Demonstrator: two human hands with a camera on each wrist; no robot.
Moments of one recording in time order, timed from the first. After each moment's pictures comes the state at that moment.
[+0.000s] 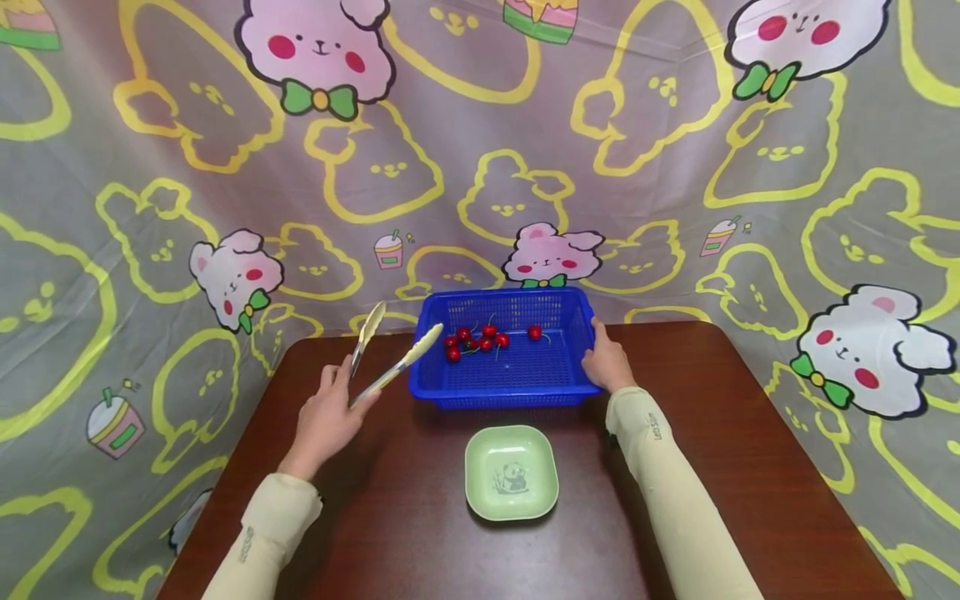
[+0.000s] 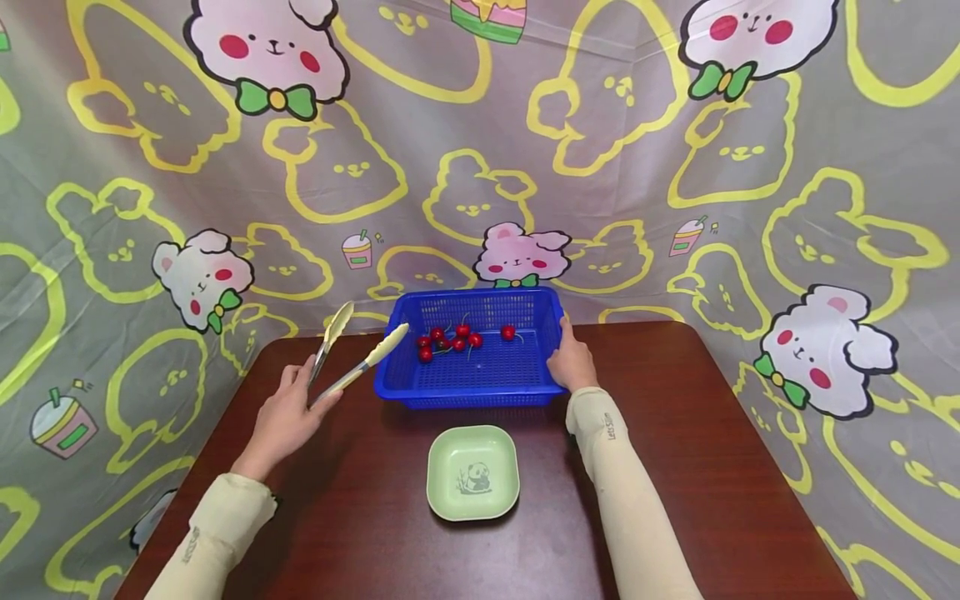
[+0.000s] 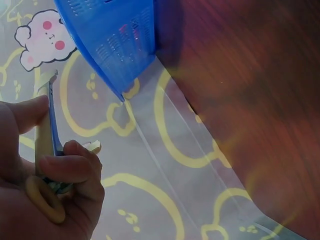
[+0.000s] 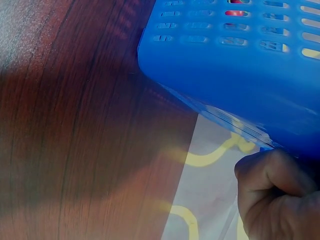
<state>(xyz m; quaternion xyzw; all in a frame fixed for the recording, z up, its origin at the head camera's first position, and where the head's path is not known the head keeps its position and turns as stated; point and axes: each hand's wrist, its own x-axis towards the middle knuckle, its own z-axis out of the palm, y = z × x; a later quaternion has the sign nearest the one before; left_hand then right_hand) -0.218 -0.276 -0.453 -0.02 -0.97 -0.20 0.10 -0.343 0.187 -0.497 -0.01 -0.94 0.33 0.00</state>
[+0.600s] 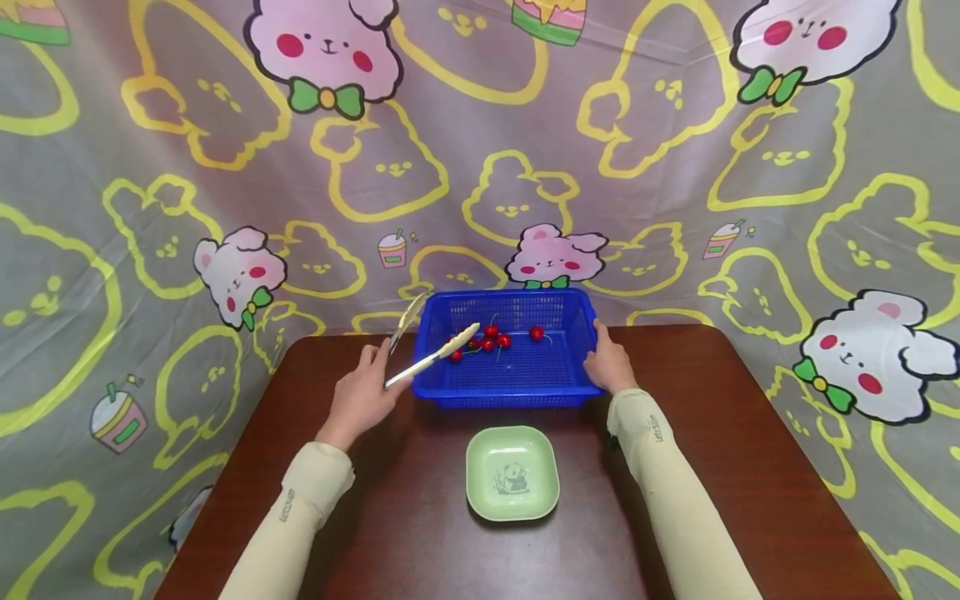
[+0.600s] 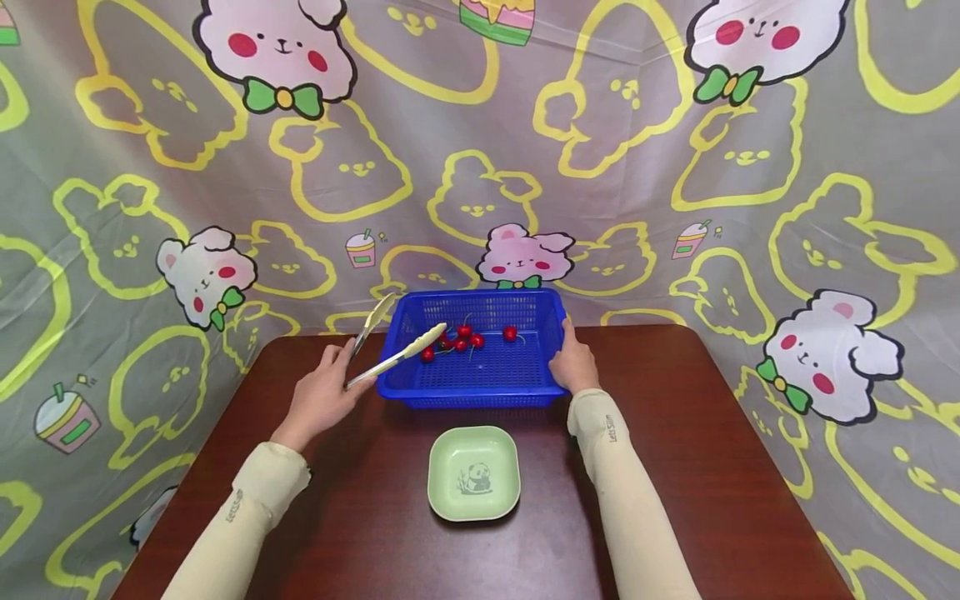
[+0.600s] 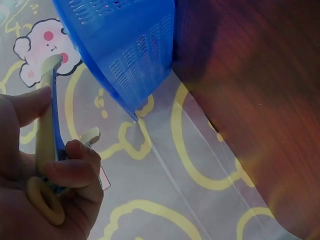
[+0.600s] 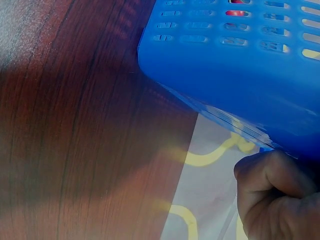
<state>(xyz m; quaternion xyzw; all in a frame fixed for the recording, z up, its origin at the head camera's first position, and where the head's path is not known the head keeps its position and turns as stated) -0.252 -0.238 -0.449 -0.07 -0.98 -0.16 0.11 -0.341 0.185 -0.494 -0.01 -0.94 0.33 0.00</state>
